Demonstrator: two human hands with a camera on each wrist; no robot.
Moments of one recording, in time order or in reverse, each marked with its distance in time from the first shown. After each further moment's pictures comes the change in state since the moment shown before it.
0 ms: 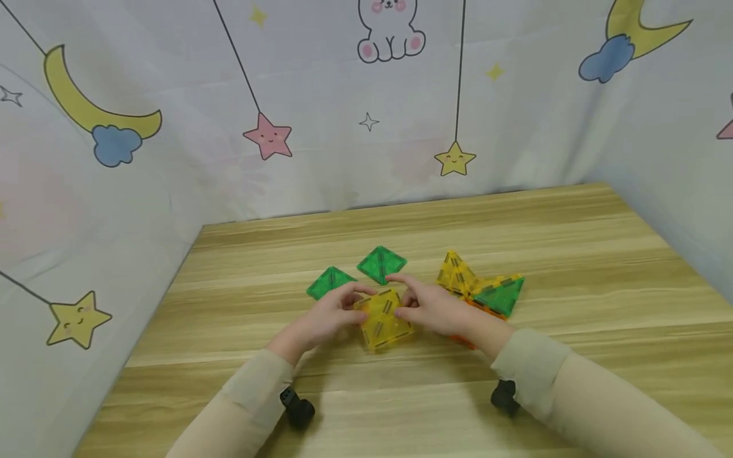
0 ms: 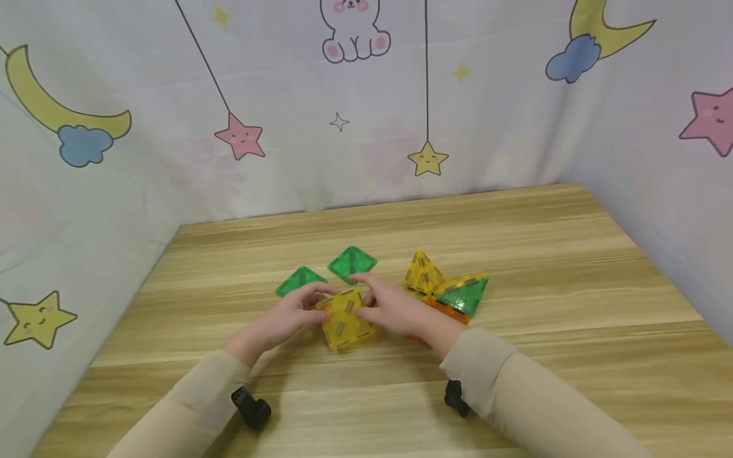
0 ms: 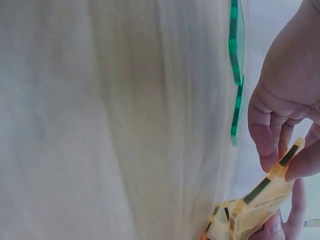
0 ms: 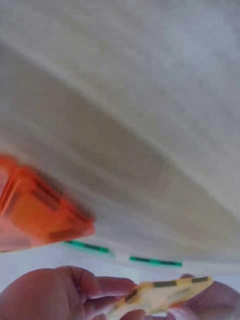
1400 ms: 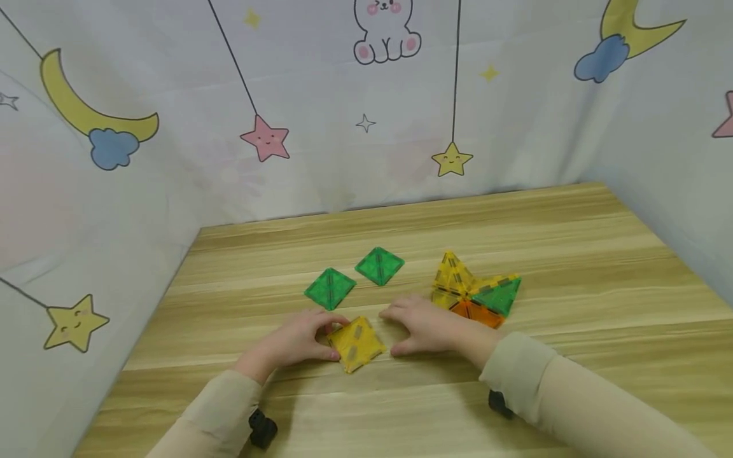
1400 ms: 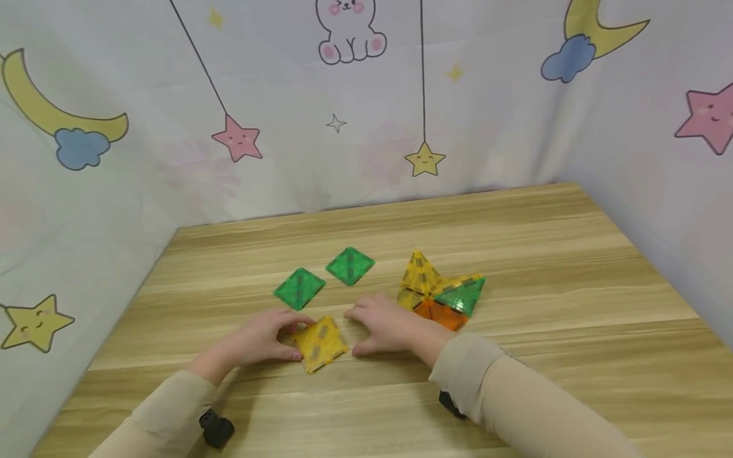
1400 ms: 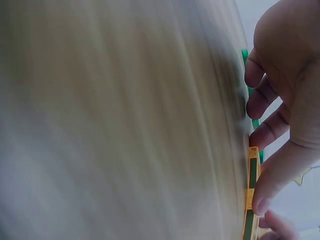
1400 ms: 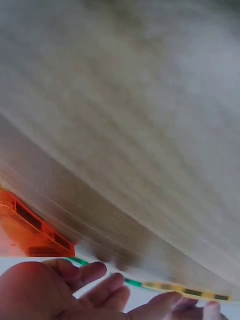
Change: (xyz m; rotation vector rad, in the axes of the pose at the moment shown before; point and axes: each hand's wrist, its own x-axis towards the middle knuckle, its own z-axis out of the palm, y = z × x) left_hand -0.040 -0.024 -0.027 0.739 -0.081 0.080; right_hand 0.004 0.011 0.021 -0.509 -0.109 -0.185
